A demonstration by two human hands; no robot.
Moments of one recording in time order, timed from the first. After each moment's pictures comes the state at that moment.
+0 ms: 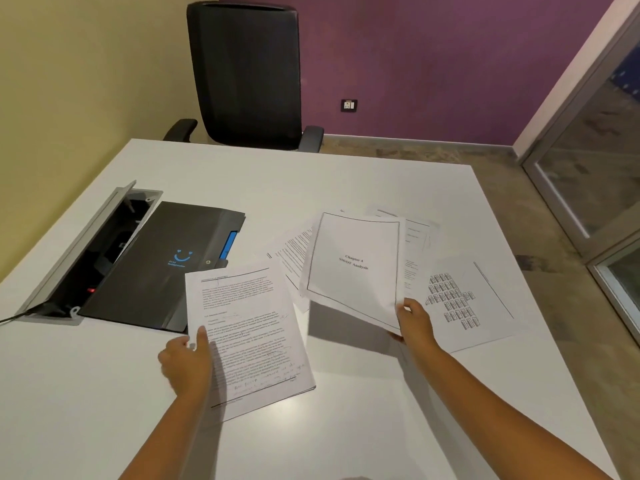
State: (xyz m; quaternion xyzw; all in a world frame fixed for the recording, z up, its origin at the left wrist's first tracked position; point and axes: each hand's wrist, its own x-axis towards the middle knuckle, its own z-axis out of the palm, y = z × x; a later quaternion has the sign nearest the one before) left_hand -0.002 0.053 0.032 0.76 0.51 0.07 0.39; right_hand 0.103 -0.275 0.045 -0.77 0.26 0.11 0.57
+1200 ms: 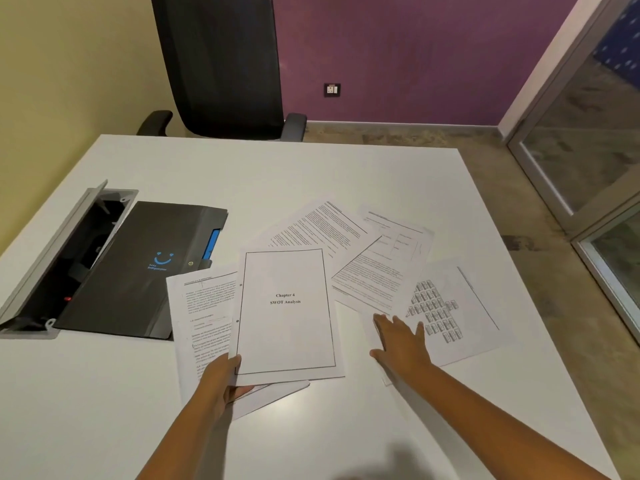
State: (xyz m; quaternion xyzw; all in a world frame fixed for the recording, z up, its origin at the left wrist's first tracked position) left_hand -0.001 0.024 0.003 0.54 0.47 -0.13 0.68; right_hand 0.071 -0.291 0.004 -0.97 -0.05 0.21 0.05
